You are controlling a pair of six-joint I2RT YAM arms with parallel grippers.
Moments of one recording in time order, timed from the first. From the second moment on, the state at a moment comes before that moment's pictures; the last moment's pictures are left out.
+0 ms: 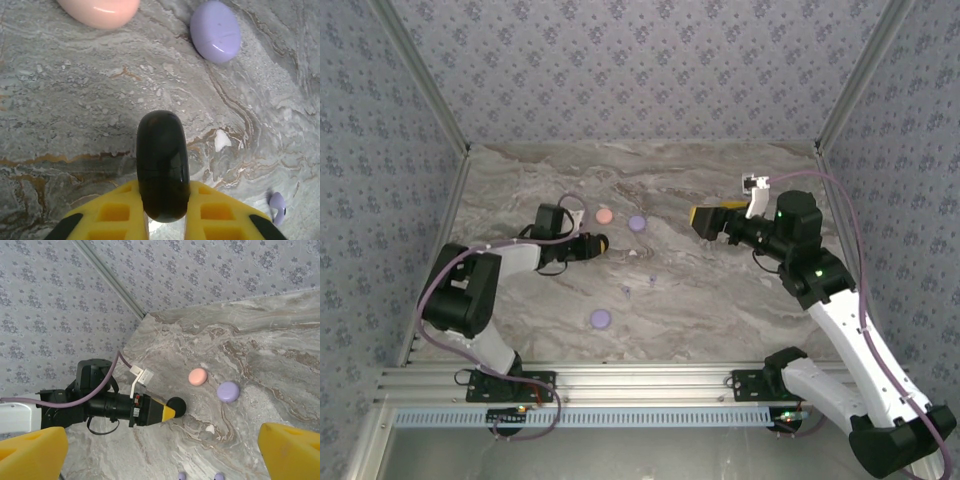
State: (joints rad) left arm -0.31 1.68 0.78 0.03 0.51 -0.37; right arm 0.37 0.88 0.98 -0.38 -0.39 0.46
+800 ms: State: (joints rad) left arm -0.22 1.32 0.74 -0.07 0.46 -0.32; right arm 0.77 1.15 1.08 -0.57 -0.19 0.04
